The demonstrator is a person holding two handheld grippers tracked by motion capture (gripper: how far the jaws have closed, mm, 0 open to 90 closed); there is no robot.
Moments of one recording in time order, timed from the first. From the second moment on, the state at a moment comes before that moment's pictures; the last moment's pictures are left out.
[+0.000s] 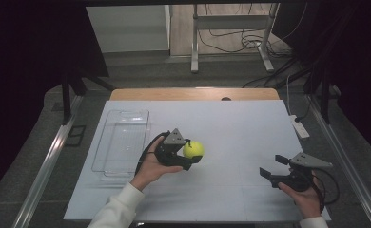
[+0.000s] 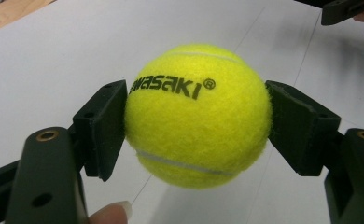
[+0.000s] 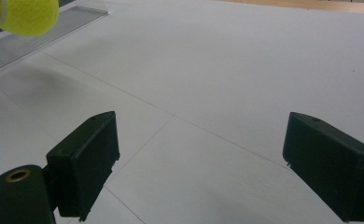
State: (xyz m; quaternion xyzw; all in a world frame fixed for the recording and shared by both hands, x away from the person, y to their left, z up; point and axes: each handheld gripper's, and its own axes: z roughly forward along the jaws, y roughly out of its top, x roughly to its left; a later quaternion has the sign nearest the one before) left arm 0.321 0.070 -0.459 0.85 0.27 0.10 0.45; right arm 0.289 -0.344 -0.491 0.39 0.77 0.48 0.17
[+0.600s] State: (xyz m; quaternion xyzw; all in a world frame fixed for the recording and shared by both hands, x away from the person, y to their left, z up) left arm 0.316 0.085 -0.456 0.84 0.28 0.11 0.45; right arm 0.289 -0.342 -0.492 0.39 0.77 0.48 0.17
